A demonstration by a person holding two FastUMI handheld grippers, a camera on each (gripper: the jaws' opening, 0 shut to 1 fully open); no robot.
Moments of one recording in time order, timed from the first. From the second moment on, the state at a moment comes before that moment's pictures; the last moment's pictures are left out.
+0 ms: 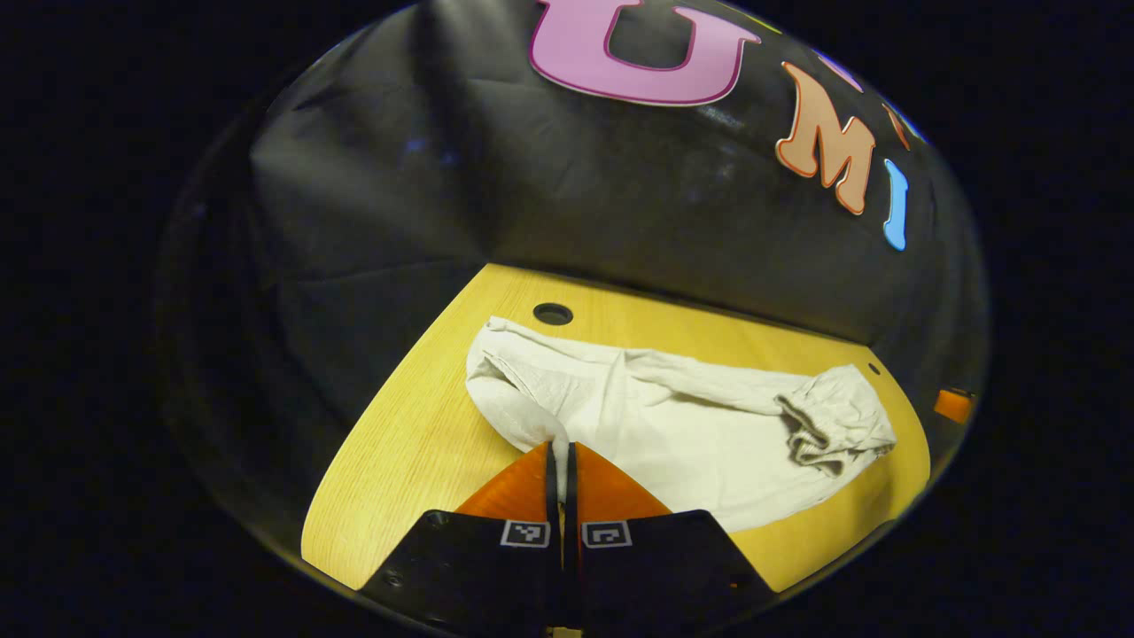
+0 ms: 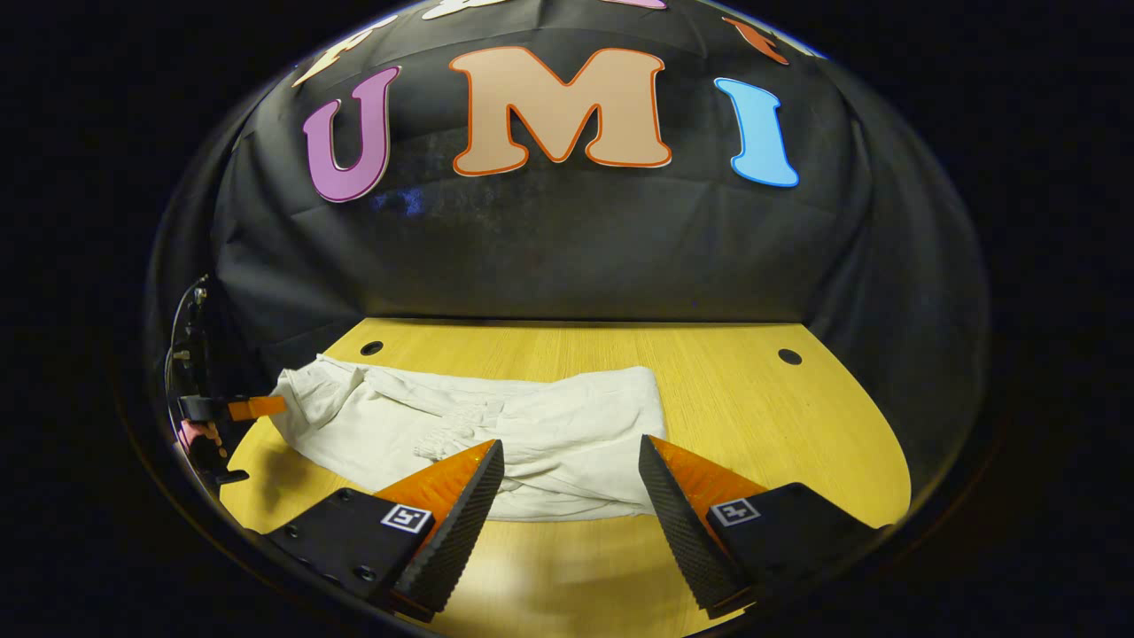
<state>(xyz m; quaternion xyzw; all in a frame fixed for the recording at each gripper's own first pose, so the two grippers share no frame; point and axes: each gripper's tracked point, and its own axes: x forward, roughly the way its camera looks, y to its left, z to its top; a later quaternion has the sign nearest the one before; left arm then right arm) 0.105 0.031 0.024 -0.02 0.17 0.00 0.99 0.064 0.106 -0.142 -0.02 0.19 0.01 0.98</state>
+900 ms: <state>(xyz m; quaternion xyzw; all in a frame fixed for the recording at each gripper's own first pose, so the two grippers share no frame) 0.098 -0.264 0.133 -0.01 0.08 -0.15 0.98 0.050 -0.003 -0.134 0.01 0.19 0.04 0.98</state>
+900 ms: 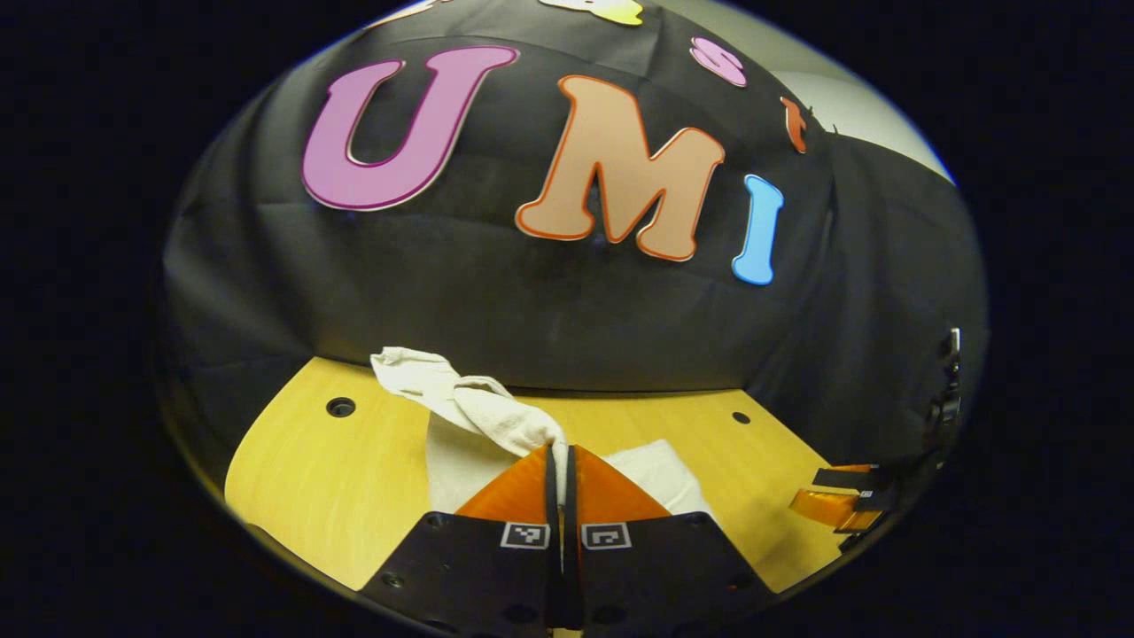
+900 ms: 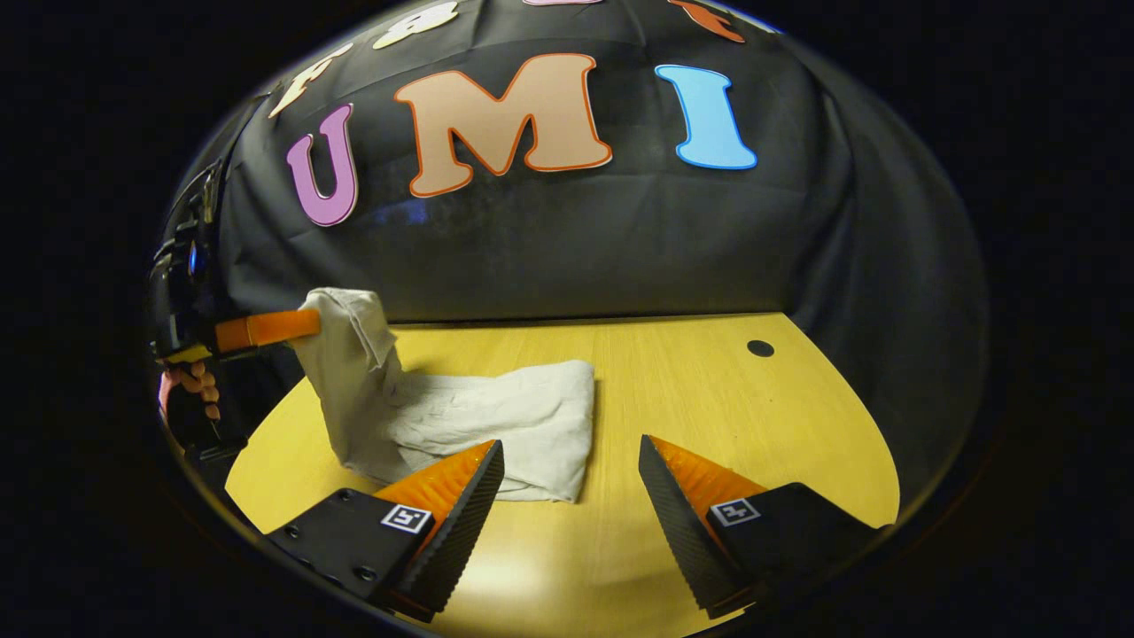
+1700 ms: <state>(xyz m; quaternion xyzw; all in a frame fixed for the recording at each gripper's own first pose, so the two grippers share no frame) 0.095 -0.440 0.023 0.09 0.16 -0.22 0.96 0.034 -0.085 -0.135 0.00 0.19 0.04 0.98</state>
